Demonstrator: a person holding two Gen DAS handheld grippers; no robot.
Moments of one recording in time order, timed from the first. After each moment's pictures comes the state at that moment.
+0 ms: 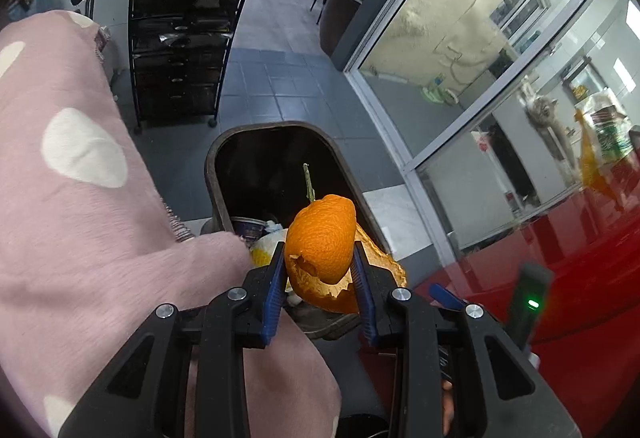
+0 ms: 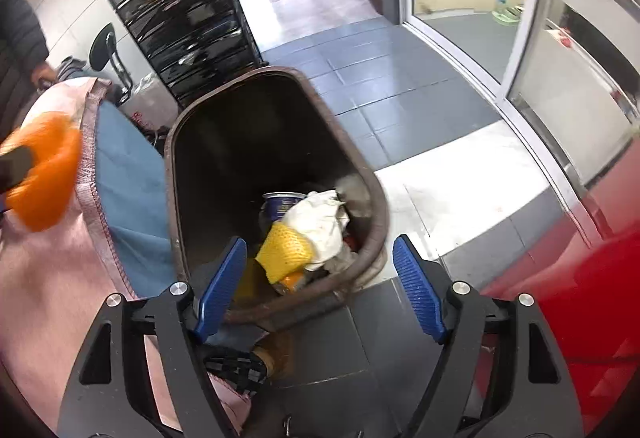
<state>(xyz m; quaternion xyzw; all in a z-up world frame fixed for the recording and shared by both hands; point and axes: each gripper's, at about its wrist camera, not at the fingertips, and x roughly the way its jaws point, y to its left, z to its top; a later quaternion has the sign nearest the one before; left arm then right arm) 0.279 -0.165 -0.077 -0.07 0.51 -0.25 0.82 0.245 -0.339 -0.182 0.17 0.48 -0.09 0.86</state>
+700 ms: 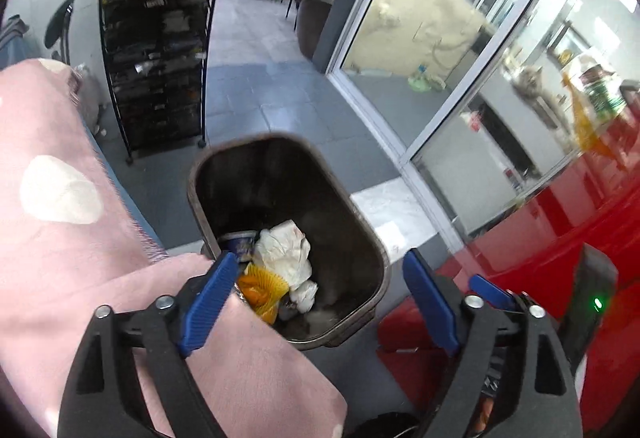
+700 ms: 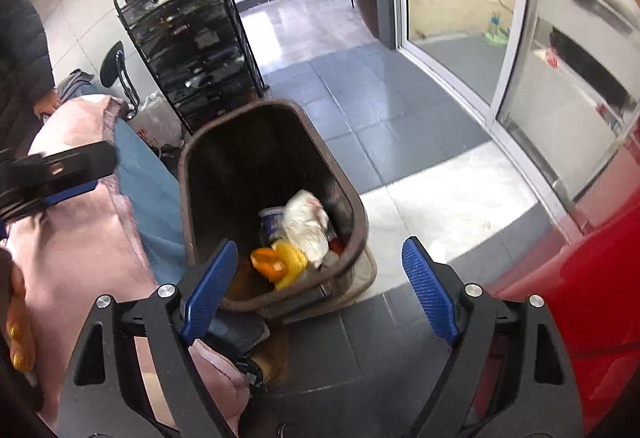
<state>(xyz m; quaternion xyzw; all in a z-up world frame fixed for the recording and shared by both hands) 0.261 -0.175 -0.057 -0.02 0.47 -0.29 0.83 0.221 -0.339 -0.134 0.15 0.43 -0.09 0.88</state>
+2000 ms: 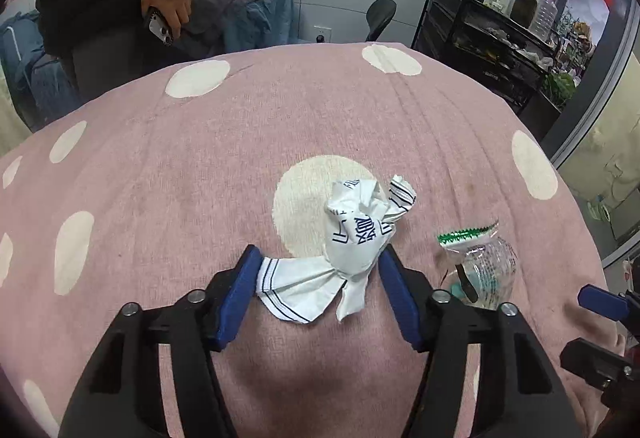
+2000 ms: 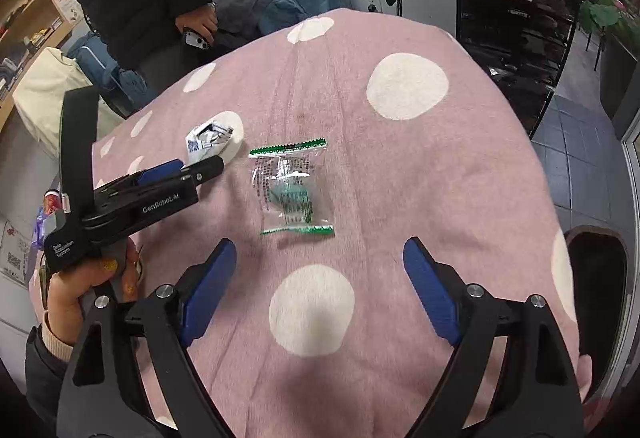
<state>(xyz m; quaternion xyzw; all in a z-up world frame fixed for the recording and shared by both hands) 0.322 0.209 -0.057 -0.09 0.44 0.07 0.89 0.375 0.056 -0.070 0.01 0.50 0.26 0.82</state>
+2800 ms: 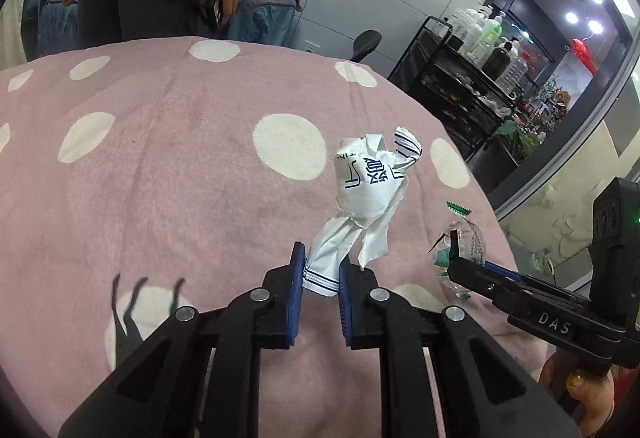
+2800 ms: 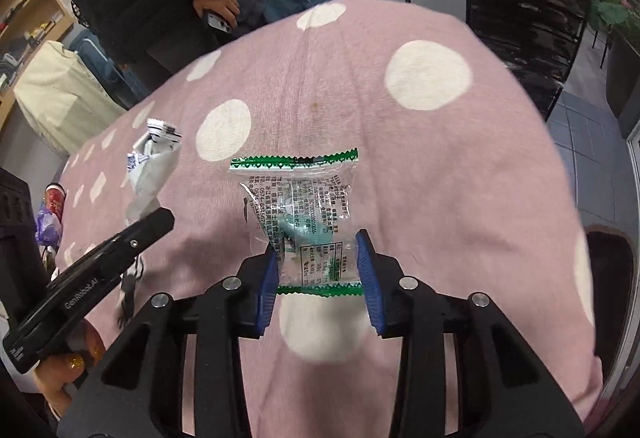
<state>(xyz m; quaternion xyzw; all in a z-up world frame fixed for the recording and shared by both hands) 0.232 0.188 -0.035 -0.22 0.39 0.03 0.89 0.352 0.032 -0.059 0.01 0.49 0.27 0.83</state>
